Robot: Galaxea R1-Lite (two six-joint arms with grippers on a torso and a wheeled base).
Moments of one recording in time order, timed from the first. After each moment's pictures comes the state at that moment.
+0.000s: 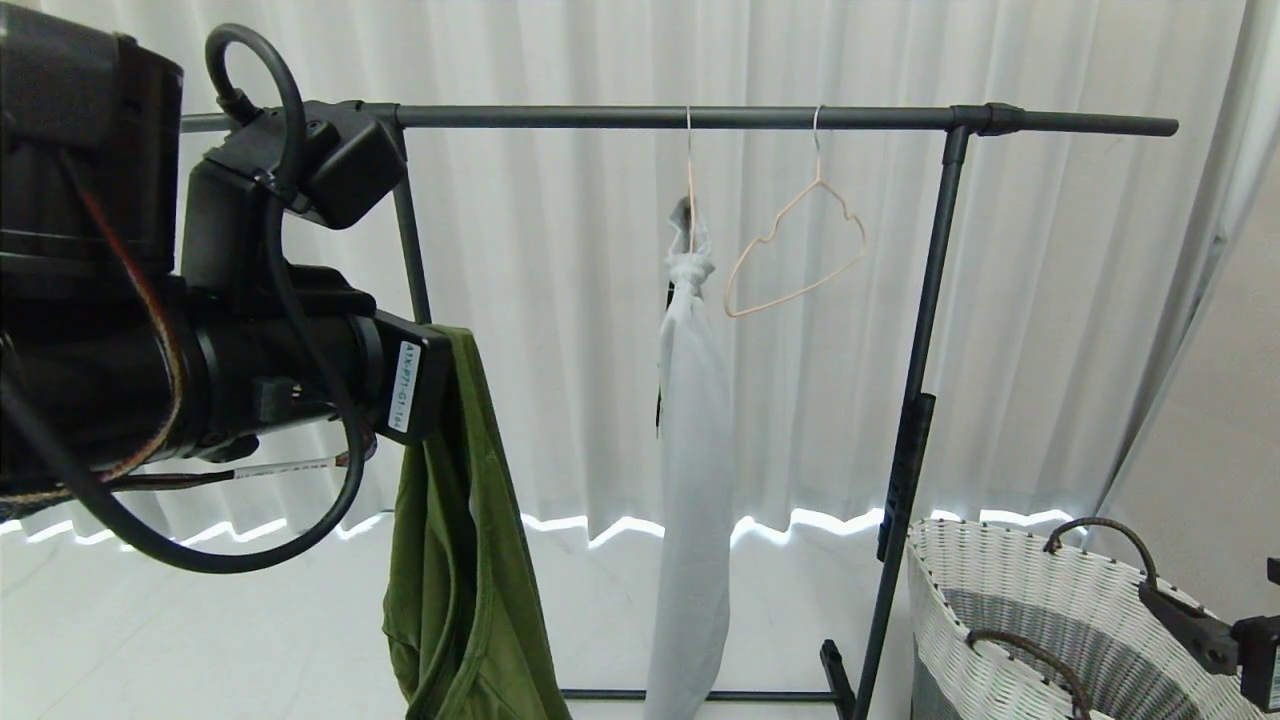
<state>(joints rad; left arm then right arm) -0.59 1.38 -1.15 0.18 0.24 0.13 0.10 1.01 -0.20 -0.44 -0.06 -0.07</state>
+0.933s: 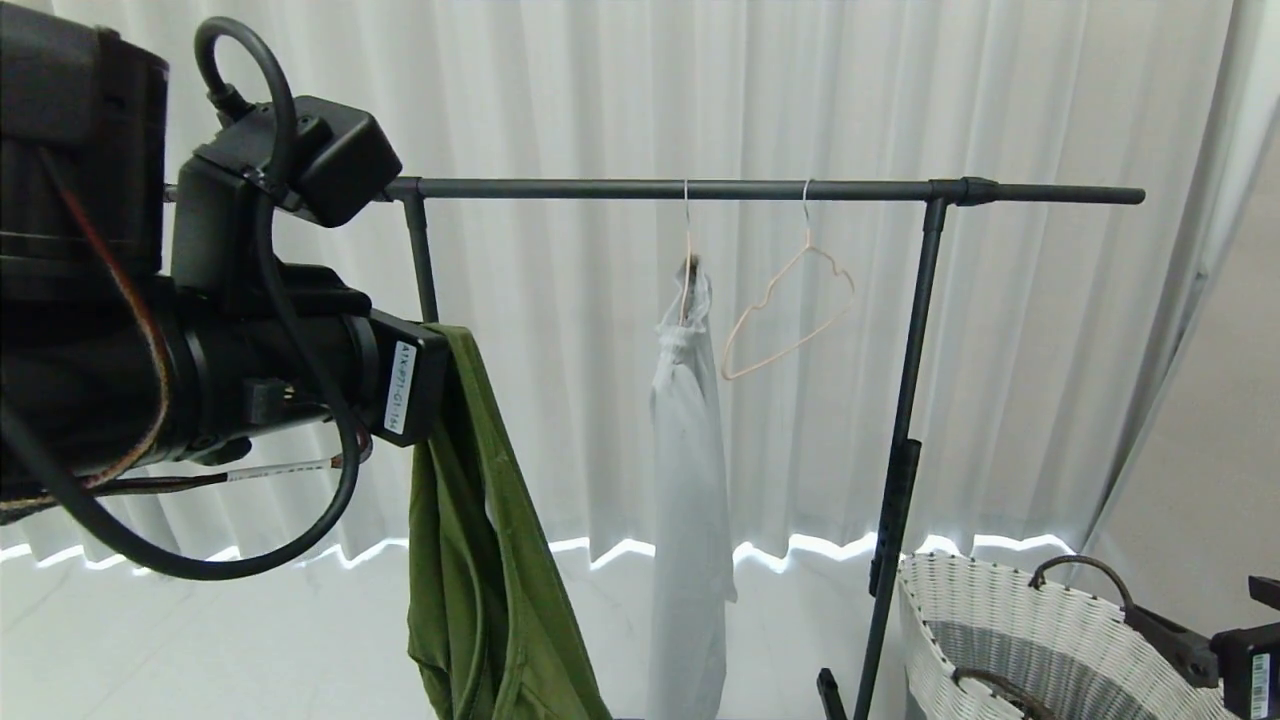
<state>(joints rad) -0.59 1.38 -1.15 0.18 0.24 0.13 0.10 1.07 -0.19 -0.45 -0.05 -0.08</state>
